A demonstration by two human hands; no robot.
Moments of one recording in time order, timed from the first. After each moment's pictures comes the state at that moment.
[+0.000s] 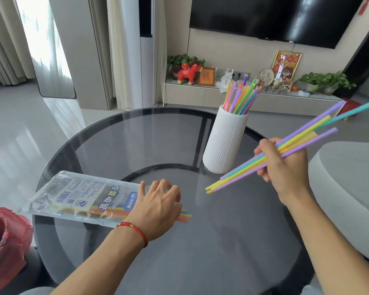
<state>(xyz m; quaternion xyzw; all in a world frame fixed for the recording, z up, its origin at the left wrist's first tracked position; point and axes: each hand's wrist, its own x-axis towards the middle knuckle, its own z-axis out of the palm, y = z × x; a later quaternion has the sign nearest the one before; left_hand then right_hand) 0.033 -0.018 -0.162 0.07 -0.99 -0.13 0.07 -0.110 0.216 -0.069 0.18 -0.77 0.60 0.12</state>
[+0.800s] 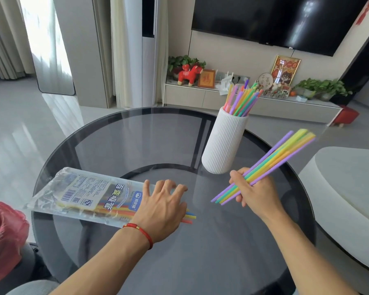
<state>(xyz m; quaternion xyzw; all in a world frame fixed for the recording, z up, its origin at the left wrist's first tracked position) 0.033 -0.003 -0.169 0.06 -0.99 -0.12 0.11 -0.105 0.214 -0.129 0.21 -0.84 0.51 0.01</state>
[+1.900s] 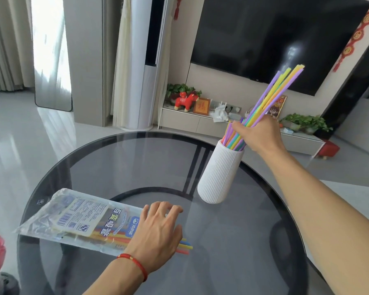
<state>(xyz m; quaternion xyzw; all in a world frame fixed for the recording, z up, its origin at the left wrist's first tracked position) 0.031 -0.006 -0.156 0.06 -0.96 -0.19 0.18 -0.193 0.141 0.044 0.19 -0.88 0.37 0.22</state>
